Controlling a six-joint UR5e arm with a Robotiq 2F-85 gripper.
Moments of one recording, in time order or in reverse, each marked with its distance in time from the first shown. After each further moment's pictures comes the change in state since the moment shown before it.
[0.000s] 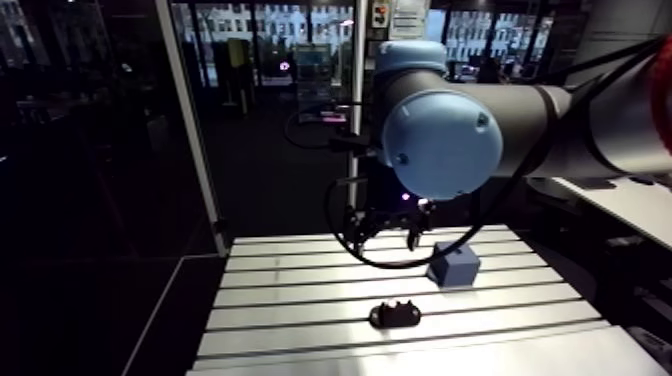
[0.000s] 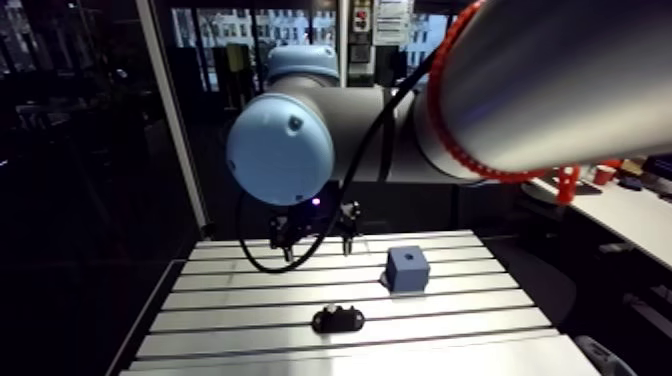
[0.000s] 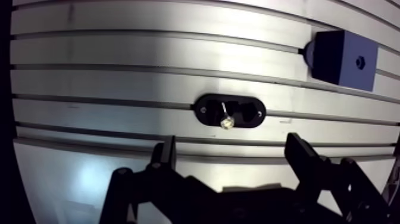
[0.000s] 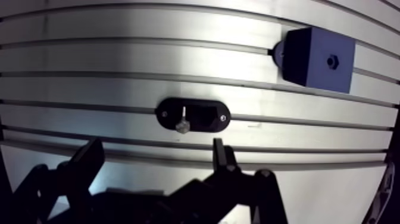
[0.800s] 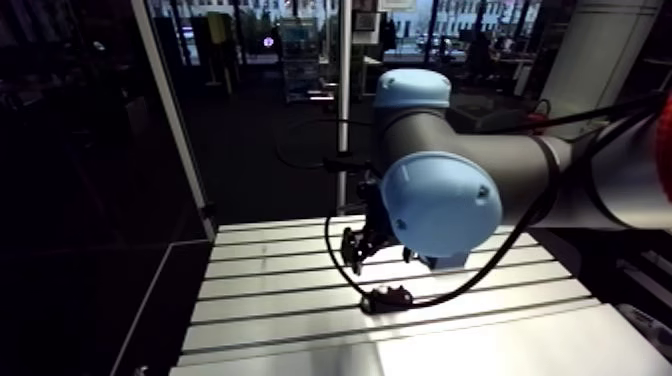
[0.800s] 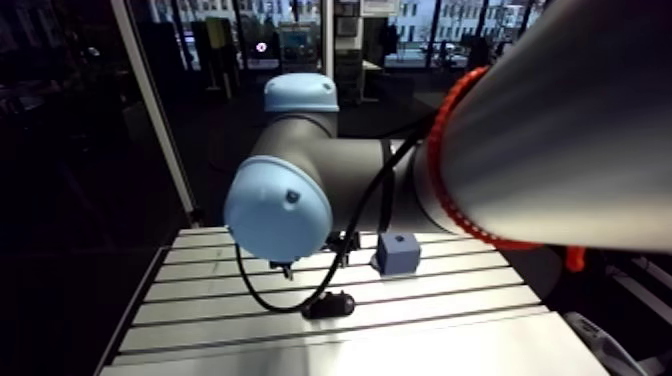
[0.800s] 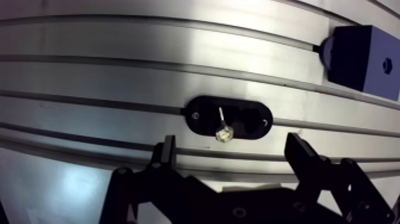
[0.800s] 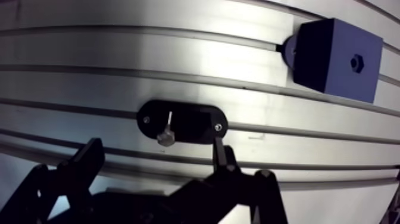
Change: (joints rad) arm -0.042 0.075 0.103 -0.170 0.014 -0.075
